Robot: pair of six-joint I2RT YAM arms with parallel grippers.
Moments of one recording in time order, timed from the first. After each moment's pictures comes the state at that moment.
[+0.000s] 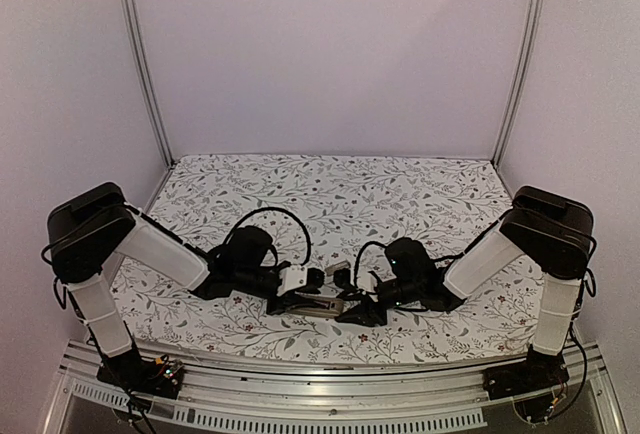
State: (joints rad) left arm -0.85 1.79 0.65 0.46 0.49 0.63; right arm 0.91 1.94 0.68 0.64 -0.53 -0.33
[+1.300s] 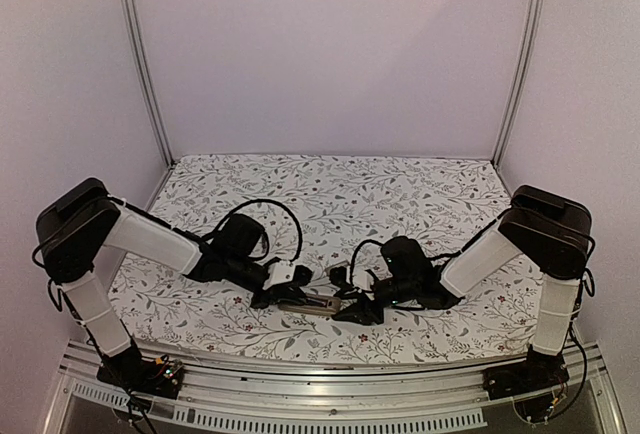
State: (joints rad) left arm -0.75 1.73 0.70 0.14 0.65 0.81; right arm 0.92 1.95 0.71 0.61 -0.51 -0.32
